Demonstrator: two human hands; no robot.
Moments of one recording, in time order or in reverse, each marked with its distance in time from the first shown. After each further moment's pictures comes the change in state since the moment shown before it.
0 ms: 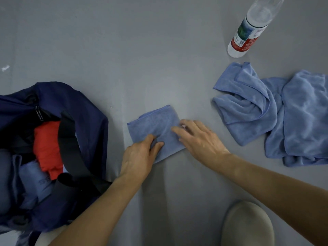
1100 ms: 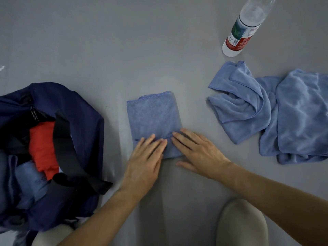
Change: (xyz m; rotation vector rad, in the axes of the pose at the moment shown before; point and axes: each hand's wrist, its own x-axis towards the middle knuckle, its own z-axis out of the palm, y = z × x) left_hand -0.027 -0.003 0.029 0.061 0.268 0.486; right_hand -0.038 0.010 0.020 -0.153 -0.048 -0.178
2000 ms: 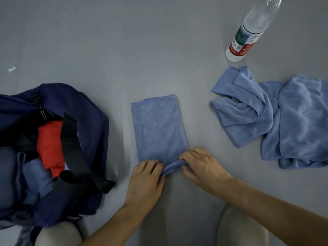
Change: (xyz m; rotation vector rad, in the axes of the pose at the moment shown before) left_hand -0.034 0.025 -0.007 0.023 -0.193 -0.220; right_hand -0.013 -0.030 -0.014 0.375 0.103 0.165
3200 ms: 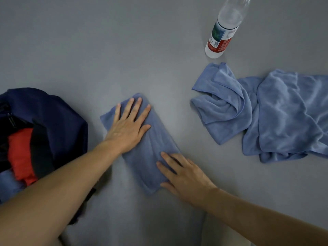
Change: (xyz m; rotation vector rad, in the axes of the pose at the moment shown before) left_hand 0.159 -0.052 -0.004 0.357 -0.197 0.110; right_hand -0.032 -0.005 0.012 -0.231 -0.121 -0.067
